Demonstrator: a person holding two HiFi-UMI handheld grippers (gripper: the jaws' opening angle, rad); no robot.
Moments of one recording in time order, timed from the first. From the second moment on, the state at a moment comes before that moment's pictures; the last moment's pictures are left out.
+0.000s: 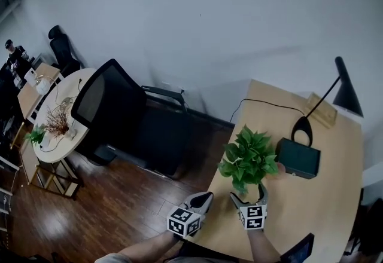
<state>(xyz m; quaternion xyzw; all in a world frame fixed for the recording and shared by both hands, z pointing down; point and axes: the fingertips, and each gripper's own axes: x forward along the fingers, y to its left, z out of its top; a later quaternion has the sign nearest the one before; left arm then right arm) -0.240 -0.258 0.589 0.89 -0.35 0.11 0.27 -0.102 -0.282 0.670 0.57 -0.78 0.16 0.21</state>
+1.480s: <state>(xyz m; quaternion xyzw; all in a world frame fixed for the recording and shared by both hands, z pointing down) -0.236 -0.246 0.473 0.93 -0.31 0.01 0.18 -0.140 -0.200 0.452 0.59 -0.80 0.06 0.07</state>
